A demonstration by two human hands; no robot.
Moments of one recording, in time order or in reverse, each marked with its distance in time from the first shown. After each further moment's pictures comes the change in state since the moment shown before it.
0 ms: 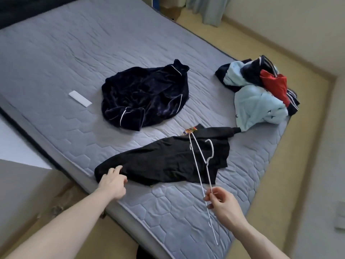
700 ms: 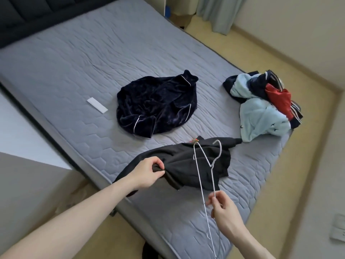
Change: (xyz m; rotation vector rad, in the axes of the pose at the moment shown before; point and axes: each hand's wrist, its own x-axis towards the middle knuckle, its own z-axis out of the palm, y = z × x) left_hand -0.073 0.039 -0.121 -0.857 0.134 0.272; right_hand -0.040 -0.054 0.009 -0.044 0.010 -0.083
